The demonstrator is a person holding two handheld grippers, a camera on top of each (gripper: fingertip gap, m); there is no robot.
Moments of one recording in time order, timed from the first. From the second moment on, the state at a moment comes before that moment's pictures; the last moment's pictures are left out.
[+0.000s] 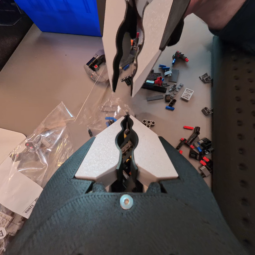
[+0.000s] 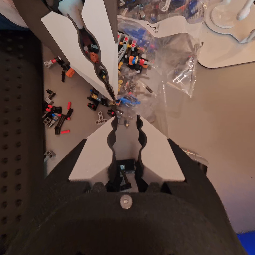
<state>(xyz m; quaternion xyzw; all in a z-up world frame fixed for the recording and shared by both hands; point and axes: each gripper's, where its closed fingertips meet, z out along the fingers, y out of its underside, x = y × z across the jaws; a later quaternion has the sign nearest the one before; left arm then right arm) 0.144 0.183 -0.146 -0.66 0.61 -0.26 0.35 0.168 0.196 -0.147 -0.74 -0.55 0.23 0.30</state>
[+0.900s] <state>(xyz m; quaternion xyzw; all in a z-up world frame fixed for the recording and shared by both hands) 0.144 0.185 -0.148 -0.66 0.61 -0.25 0.34 0.289 0.174 -0.185 -0.87 -0.45 0.14 0.15</state>
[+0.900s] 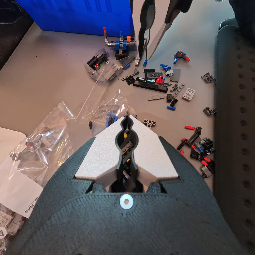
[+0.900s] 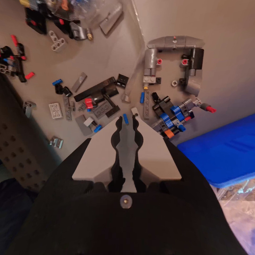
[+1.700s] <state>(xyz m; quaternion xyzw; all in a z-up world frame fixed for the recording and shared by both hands) 0.151 0.178 -0.145 -0.65 0.62 -0.26 0.35 0.172 0.181 -0.141 -0.72 -0.58 0.20 0.31</state>
